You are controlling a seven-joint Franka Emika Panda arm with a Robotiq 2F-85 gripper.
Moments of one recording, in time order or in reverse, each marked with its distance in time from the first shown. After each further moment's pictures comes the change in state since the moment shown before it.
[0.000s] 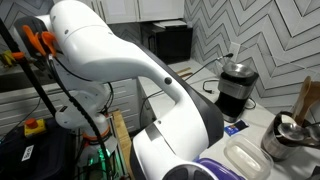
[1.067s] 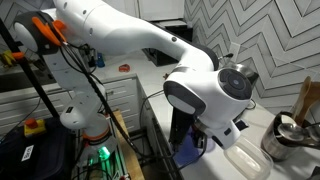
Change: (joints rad) arm 0.273 -0.136 0.069 -0.017 -0.173 -0.226 -0.049
